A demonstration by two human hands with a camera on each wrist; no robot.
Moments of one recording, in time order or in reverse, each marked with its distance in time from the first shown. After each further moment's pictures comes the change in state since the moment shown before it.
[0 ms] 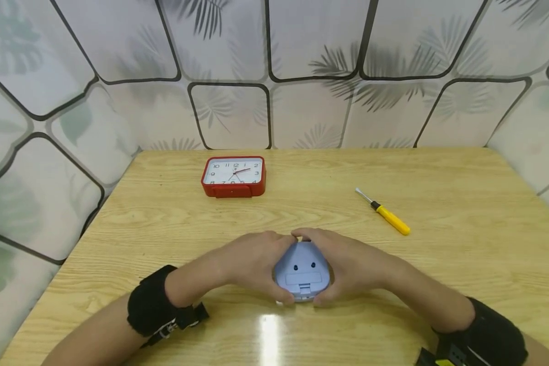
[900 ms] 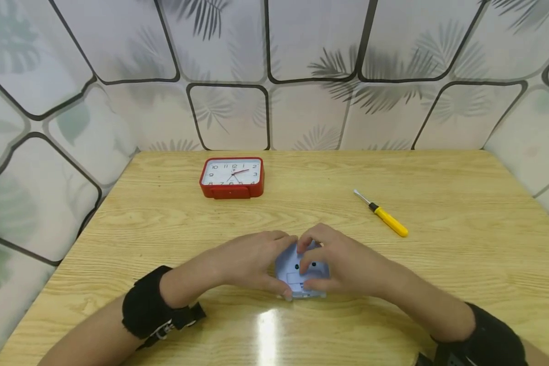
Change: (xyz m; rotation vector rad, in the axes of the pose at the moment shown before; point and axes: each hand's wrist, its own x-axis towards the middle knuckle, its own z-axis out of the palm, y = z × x) left_hand -0.003 -0.001 -0.002 0.038 0.010 0.030; right_hand -0.002 -0.011 0.000 -0.178 0.172 -0.230
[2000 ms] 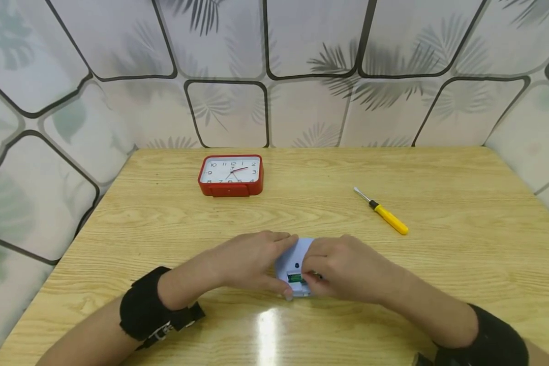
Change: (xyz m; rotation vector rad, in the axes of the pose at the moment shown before) left_hand -0.001 0.001 0.000 0.017 -0.010 0.011; right_hand 0.004 -0.011 -0.001 -0.286 0.226 -0.325
